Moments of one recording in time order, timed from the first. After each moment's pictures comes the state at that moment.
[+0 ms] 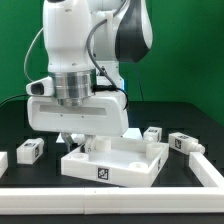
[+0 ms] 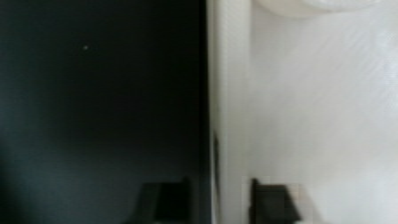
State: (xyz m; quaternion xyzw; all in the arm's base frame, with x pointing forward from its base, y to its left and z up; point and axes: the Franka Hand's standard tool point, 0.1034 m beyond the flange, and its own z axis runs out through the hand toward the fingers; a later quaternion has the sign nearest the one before) arm 0.483 -0.075 0.013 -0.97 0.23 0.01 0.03
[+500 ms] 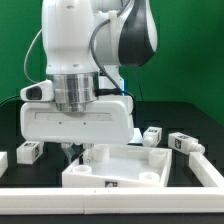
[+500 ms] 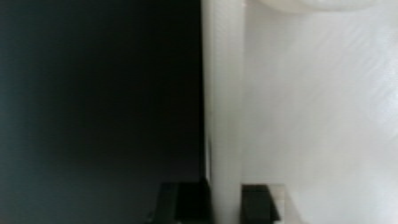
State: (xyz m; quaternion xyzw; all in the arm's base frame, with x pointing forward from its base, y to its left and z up) arm 0.560 -0.068 0.014 -0.99 0.15 -0.03 0.03
